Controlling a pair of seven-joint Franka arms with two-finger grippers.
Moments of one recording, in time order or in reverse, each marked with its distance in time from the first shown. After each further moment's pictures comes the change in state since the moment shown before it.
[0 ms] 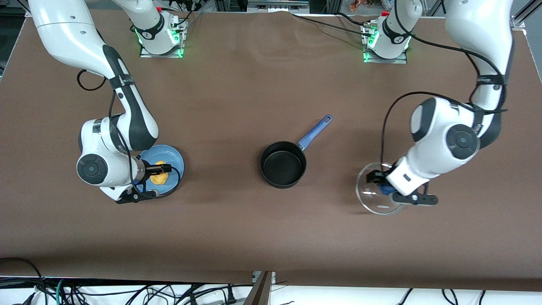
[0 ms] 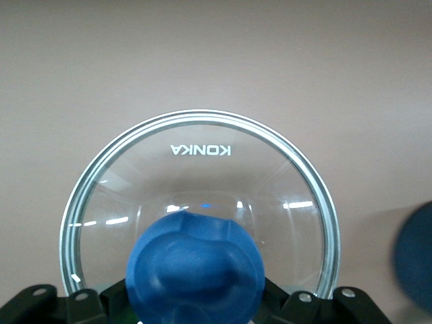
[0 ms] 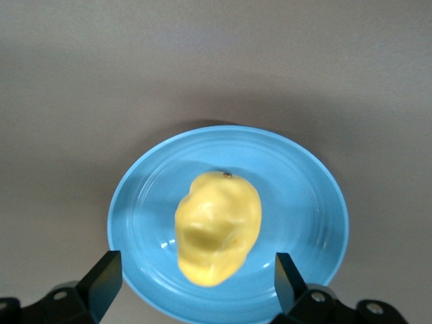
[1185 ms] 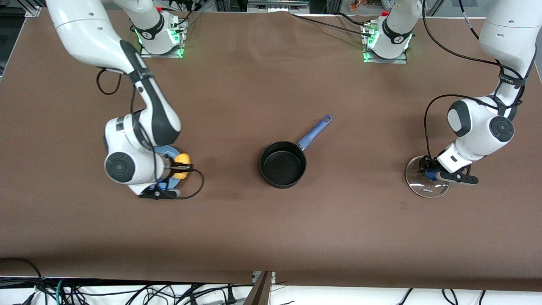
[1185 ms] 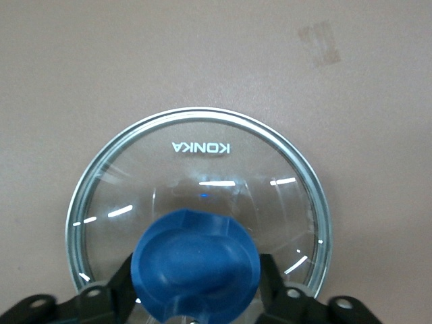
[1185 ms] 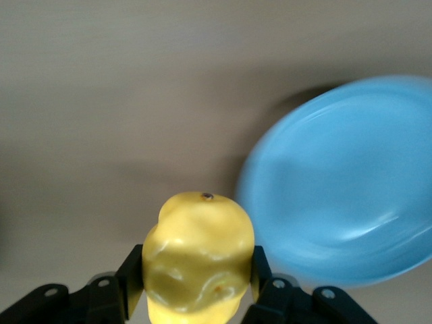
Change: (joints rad) left arm 0.268 0.008 0.052 -0.404 0.000 0.430 0.409; right arm 0.122 0.011 0.060 0.124 0.144 -0.122 0.391
